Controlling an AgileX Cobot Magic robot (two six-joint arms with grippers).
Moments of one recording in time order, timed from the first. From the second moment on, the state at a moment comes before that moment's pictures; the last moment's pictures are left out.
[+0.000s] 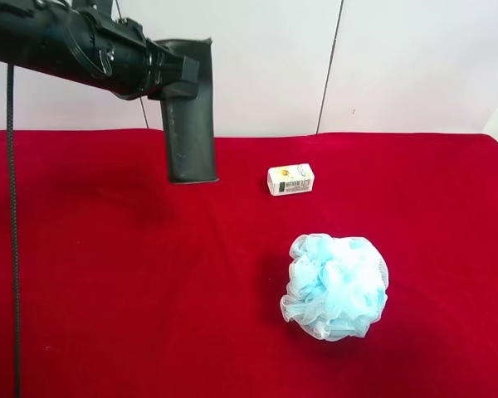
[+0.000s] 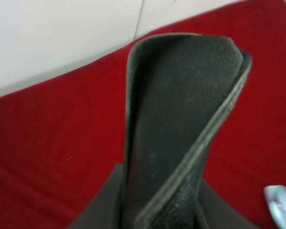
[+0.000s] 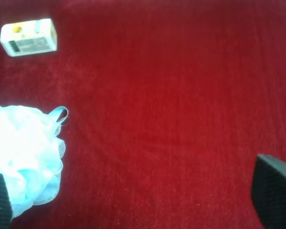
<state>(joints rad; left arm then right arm) -0.41 1.56 -1.08 -0.85 0.25 0.73 0.14 0.00 -0.48 -0.06 1.07 0.04</state>
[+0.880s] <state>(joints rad) -0.02 1.93 -1.16 -0.80 0.33 0.73 0.14 0.00 -0.48 -0.06 1.07 0.04</state>
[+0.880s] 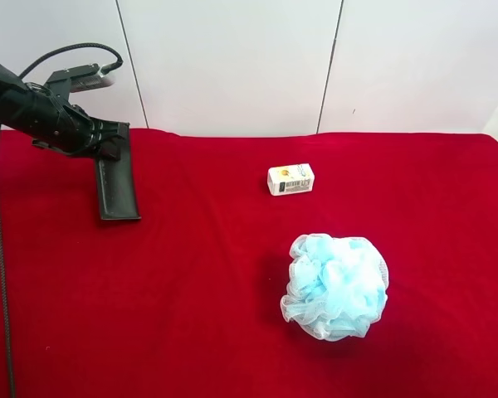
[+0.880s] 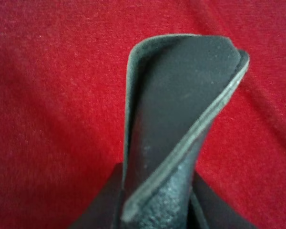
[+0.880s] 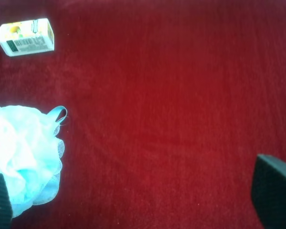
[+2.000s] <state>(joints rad) -0.02 1.98 -1.23 -0.66 0.27 0.73 0.14 0.00 -0.48 -0.06 1.07 0.04</state>
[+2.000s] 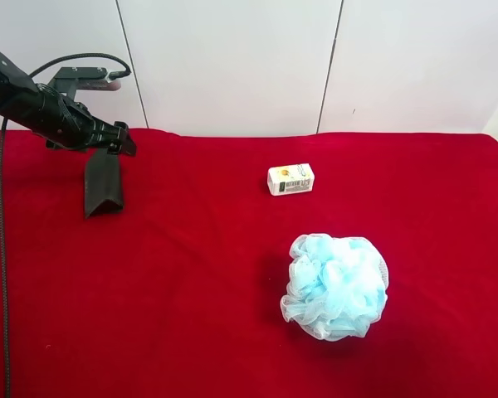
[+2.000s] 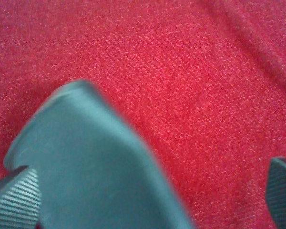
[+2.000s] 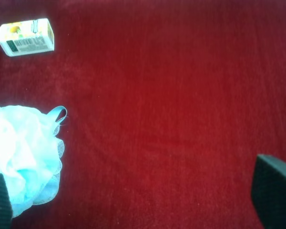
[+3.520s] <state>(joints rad) 0.04 1.57 -1.23 -0.23 0.78 0.21 0.02 0.00 -0.48 -0.06 1.07 0.04</state>
